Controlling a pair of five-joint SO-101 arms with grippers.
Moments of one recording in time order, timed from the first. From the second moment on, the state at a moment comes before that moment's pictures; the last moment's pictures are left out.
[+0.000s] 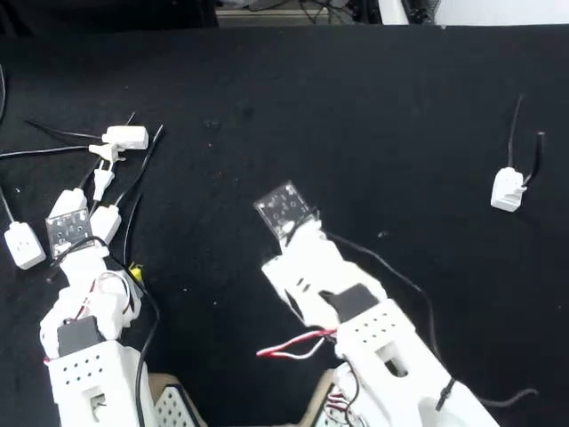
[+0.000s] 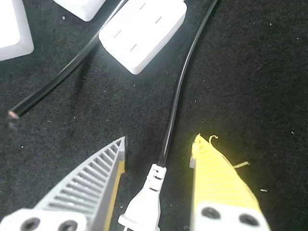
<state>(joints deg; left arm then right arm) -25.8 -83.1 90.2 54.8 -4.7 -28.5 -52.8 81.1 29.3 9.3</state>
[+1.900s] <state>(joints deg) -53.4 18.9 3.1 58.0 -25.5 -28.6 -56.0 83.3 28.5 9.3</state>
